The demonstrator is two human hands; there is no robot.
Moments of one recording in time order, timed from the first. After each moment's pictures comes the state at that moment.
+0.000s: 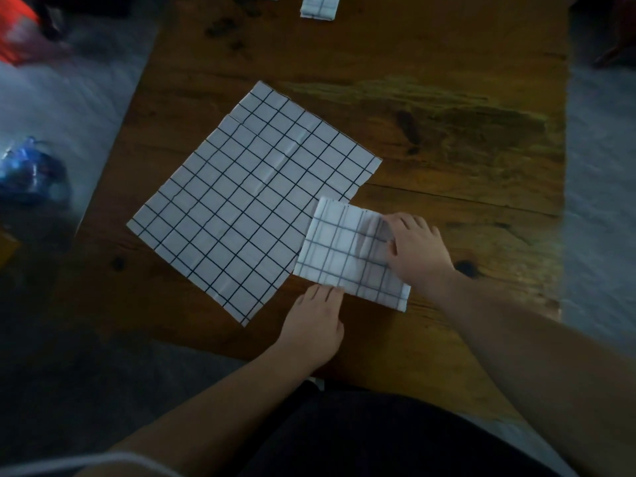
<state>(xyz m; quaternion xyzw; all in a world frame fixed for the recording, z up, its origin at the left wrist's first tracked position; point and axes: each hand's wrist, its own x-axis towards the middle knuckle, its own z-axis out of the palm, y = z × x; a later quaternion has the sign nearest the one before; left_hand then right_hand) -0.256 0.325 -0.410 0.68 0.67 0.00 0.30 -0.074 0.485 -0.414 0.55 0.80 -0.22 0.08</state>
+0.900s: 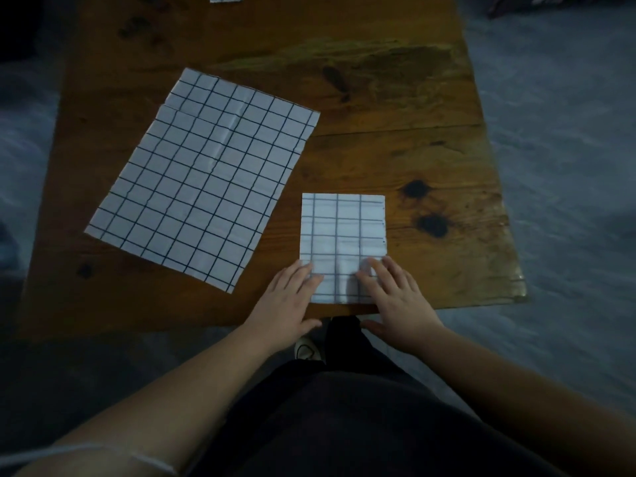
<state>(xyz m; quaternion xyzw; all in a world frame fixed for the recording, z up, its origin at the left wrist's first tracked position) -0.294 0.251 -0.435 0.83 0.50 -0.06 0.23 -0.029 0.248 -0.431 0.53 0.81 -0.23 0.10</state>
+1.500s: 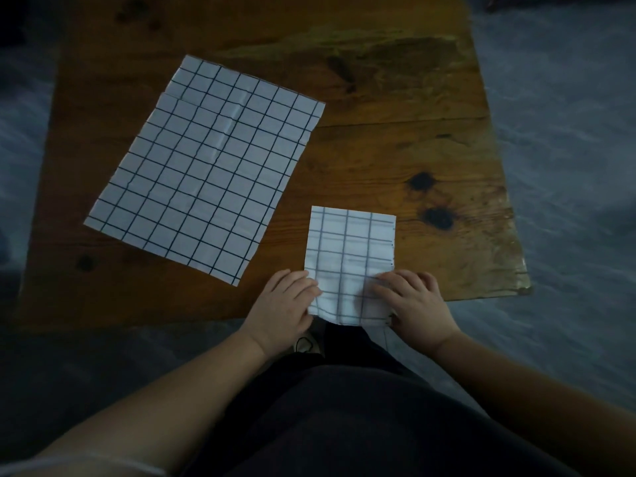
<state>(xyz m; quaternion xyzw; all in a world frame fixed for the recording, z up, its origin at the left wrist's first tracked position) -0.316 0.232 -0.448 0.87 0.45 0.08 0.17 -0.019 0.228 -0.434 0.53 0.84 -0.15 0.04</state>
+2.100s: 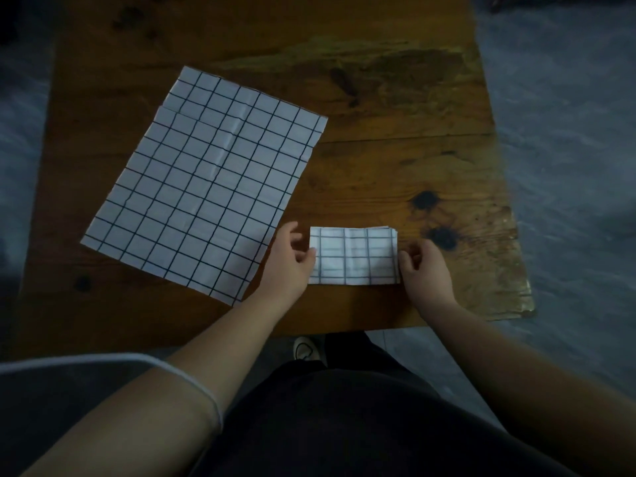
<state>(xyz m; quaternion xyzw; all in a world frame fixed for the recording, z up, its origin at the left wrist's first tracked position) -0.283 0.338 -0.407 0.49 0.70 0.21 0.47 -0.035 0.324 -0.416 0.78 0.47 -0.37 -0.18</state>
